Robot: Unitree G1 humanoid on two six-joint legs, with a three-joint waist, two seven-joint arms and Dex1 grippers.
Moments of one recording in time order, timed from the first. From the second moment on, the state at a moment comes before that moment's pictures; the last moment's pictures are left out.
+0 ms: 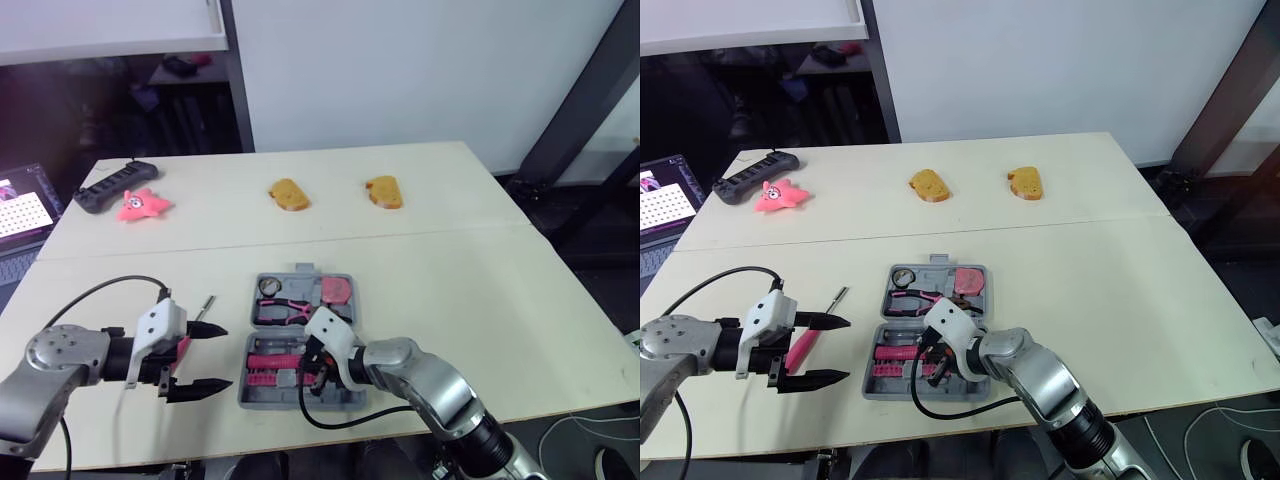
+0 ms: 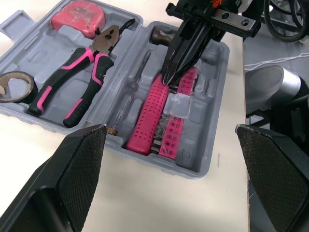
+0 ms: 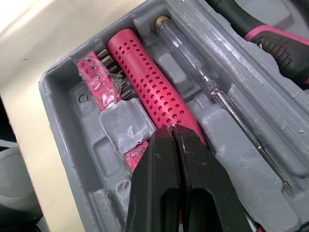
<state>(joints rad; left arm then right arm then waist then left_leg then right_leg) 0.11 0.93 0.13 -0.28 -0.47 0.31 -1.26 -0.25 -0.27 0.52 -0.35 0.14 1.06 0.57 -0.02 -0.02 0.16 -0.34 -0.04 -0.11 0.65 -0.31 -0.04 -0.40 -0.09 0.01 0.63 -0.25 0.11</state>
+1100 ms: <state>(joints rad) 0.18 0.98 0.42 0.40 -0.38 0.06 -1.25 0.63 -0.69 -0.55 -0.48 0.38 0.40 0.97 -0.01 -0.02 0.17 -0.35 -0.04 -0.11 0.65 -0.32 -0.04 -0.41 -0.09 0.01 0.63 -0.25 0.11</state>
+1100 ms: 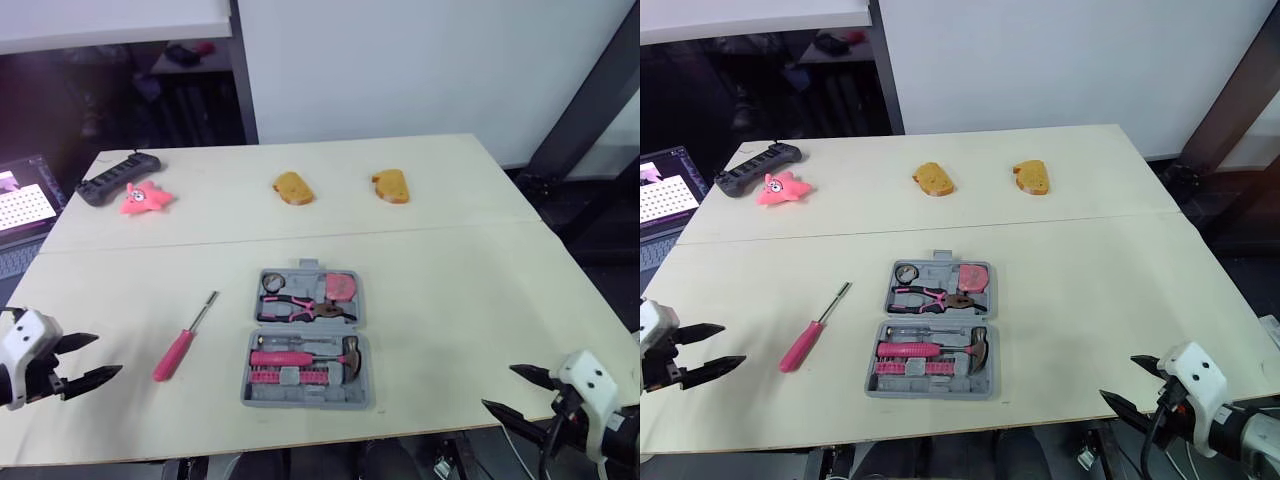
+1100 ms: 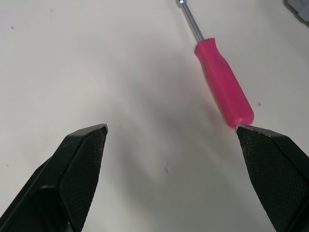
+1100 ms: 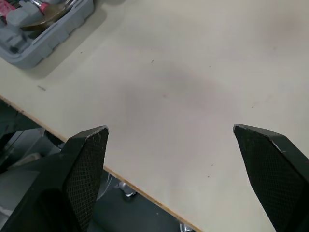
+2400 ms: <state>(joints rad) -0.08 0.81 0.05 -0.02 -0.29 0.76 -0.78 -0.22 -0.88 0.03 -0.72 0.57 0.80 0.84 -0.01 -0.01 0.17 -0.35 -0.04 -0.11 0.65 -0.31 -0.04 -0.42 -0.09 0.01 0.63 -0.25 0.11</state>
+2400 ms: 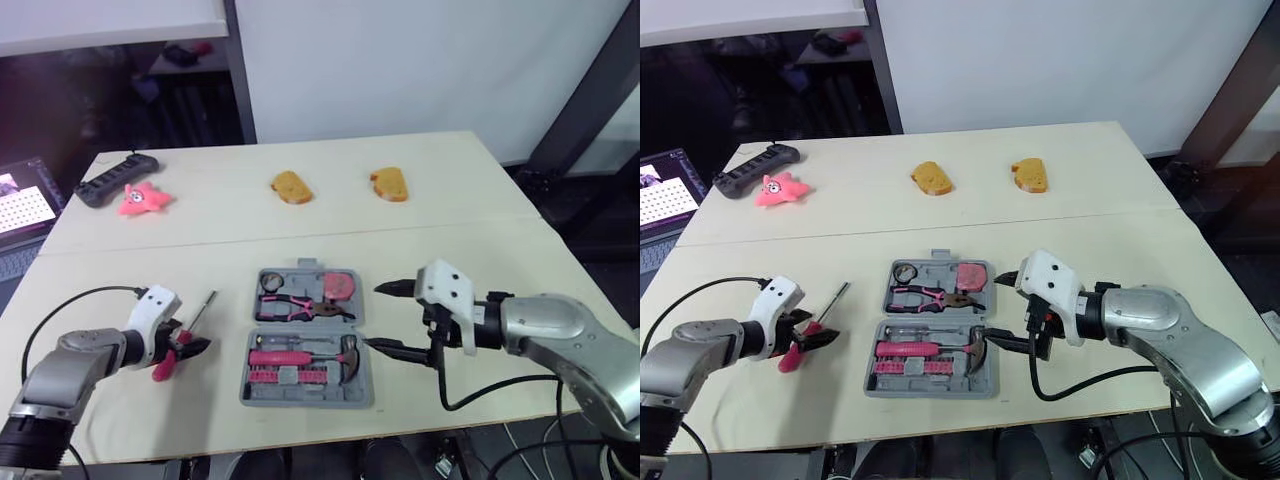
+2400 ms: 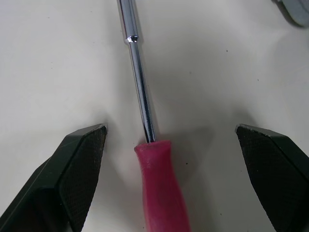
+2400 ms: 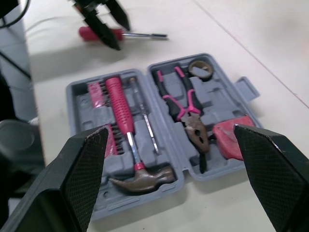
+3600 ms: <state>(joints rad) -0.01 1.05 0.14 -0.32 -0.48 0.78 -1.12 -0.25 -0.81 0.12 -0.67 0.48 0.77 0.78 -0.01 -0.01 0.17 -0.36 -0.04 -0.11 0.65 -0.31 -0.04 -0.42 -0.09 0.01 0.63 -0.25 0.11</state>
